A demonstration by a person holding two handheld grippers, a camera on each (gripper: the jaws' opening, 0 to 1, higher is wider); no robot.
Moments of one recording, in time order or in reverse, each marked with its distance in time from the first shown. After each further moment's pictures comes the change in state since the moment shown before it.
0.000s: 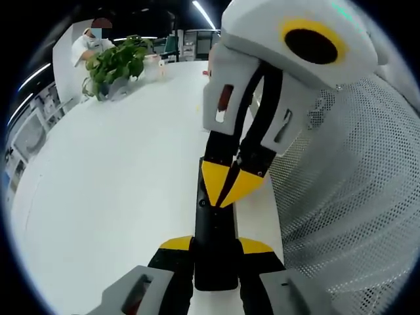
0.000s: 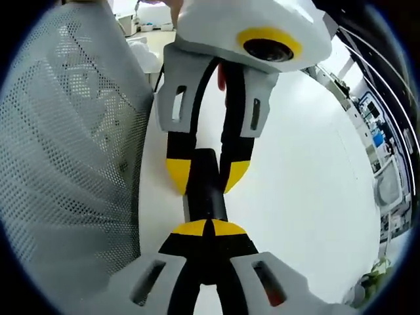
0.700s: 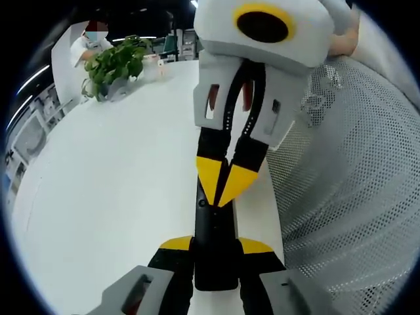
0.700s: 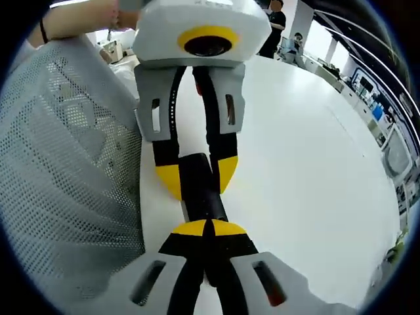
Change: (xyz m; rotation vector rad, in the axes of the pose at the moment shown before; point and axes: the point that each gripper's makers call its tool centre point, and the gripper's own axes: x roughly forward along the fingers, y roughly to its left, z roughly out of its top) left arm 0.000 0.000 0.000 0.011 0.009 0.007; right arm -0.002 -0.001 0.000 0.177 -0.066 0.051
